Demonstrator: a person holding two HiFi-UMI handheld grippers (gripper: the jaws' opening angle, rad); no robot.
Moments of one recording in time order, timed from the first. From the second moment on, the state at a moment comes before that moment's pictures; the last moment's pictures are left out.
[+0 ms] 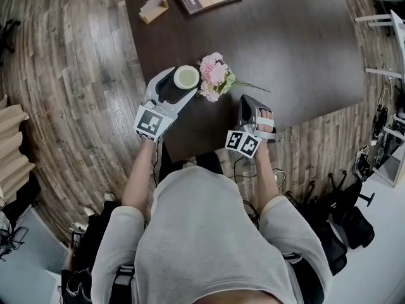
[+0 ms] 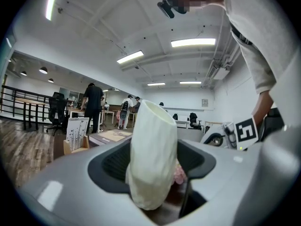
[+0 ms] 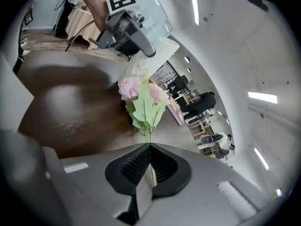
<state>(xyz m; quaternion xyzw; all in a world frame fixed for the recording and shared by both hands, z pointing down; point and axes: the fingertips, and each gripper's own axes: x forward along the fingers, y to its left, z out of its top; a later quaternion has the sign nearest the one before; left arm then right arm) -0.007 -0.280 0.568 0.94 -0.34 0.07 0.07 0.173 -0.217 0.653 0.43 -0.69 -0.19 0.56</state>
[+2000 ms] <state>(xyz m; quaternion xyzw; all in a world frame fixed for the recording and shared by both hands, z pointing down) -0.007 -0.280 0.568 0.93 -0.35 0.07 0.06 0.094 -0.307 0.443 0.49 -0.87 0.11 0.01</state>
